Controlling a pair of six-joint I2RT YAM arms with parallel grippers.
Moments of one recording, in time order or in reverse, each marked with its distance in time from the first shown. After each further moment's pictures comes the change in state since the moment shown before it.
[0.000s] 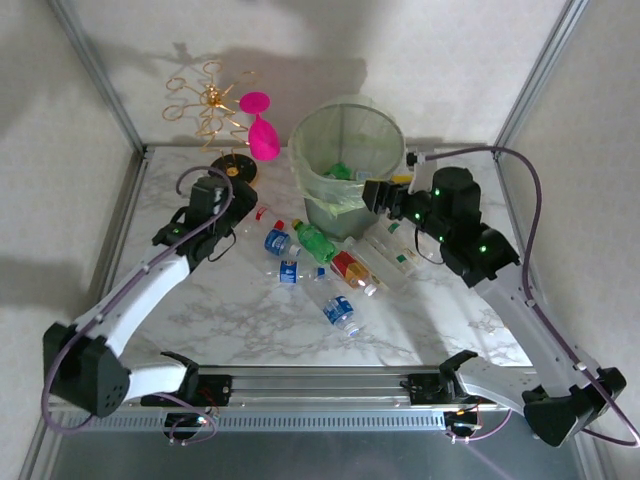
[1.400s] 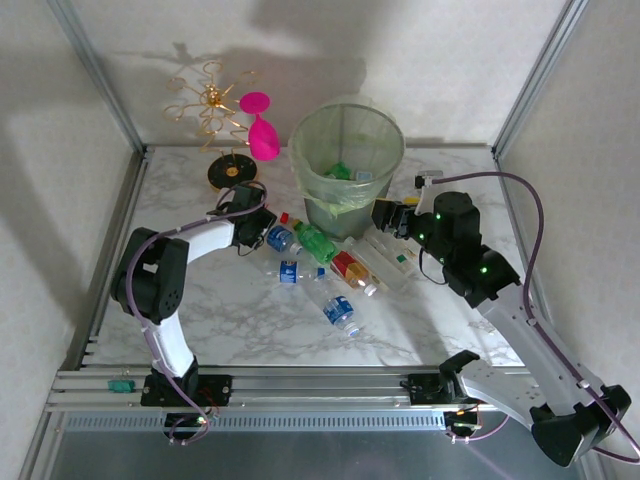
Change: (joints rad) left arm 0.031 0.538 0.076 0.168 0.174 -0.233; right arm 0.000 -0.111 -0.159 0.013 0.089 0.035
